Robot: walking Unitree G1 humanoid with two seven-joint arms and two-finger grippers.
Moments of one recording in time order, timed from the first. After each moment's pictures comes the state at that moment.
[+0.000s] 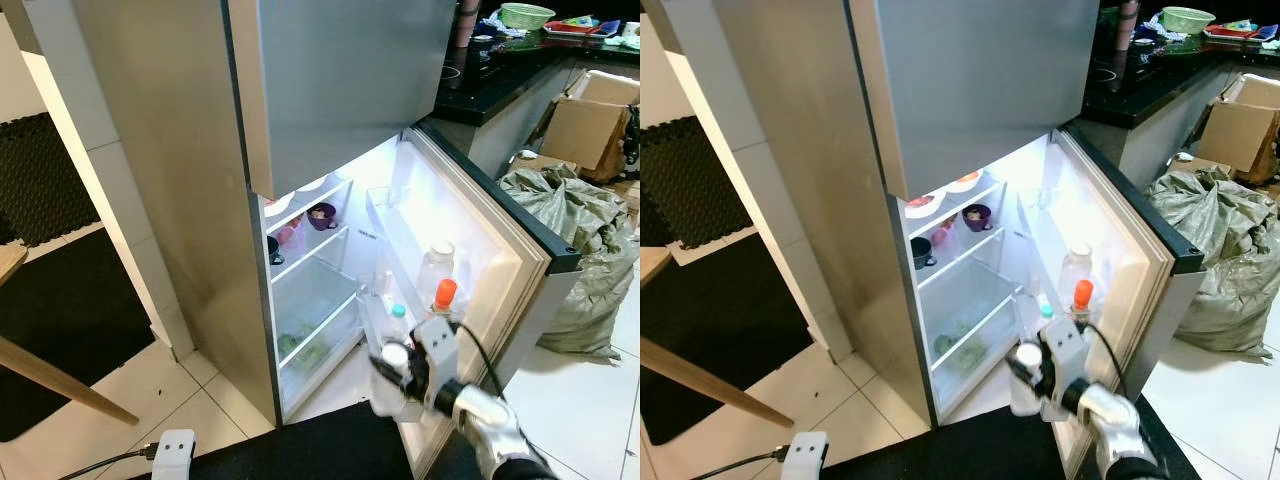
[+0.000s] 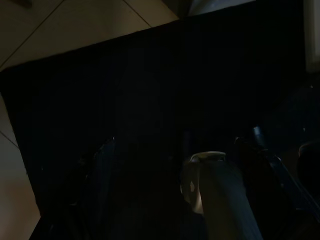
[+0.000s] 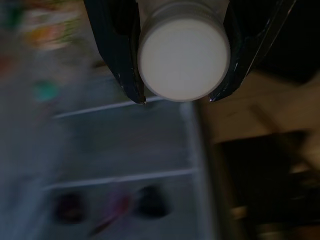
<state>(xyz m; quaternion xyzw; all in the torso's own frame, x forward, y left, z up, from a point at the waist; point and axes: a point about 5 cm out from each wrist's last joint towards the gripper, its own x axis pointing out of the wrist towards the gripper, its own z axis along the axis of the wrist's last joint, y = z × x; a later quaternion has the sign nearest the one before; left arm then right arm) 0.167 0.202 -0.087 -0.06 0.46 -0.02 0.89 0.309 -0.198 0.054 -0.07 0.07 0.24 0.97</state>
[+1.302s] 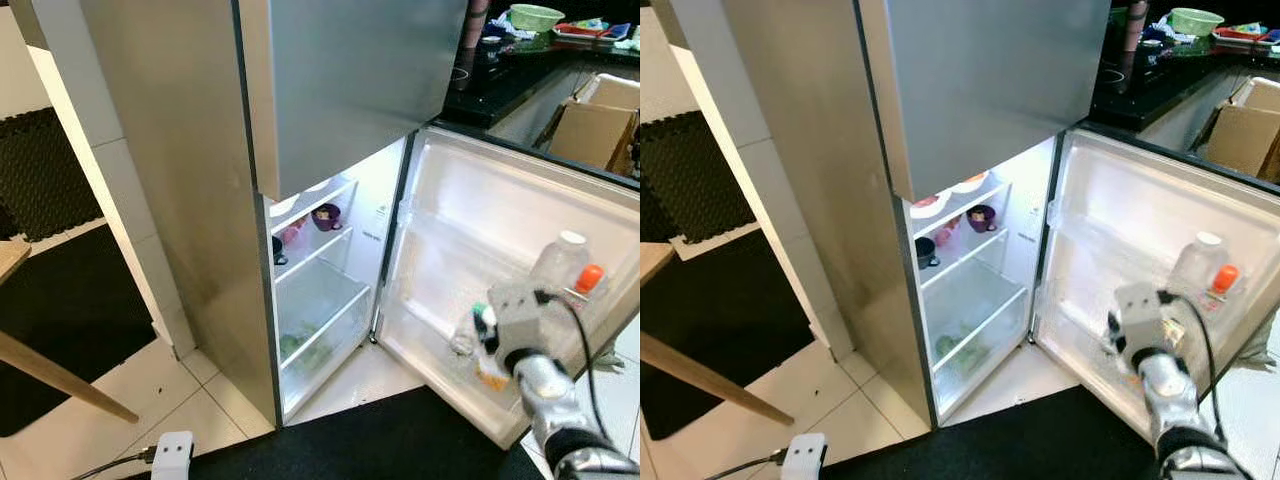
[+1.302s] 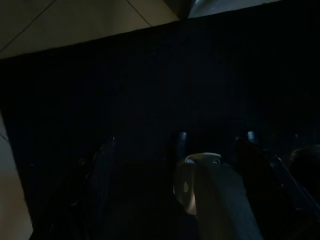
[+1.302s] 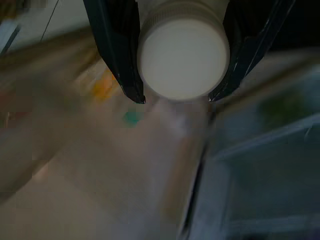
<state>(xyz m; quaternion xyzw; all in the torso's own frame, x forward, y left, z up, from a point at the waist) 0.164 0.199 -0.088 -0.07 0.46 -0.02 0.88 0.292 -0.274 0.036 -0.15 0.16 -0.04 0.98</state>
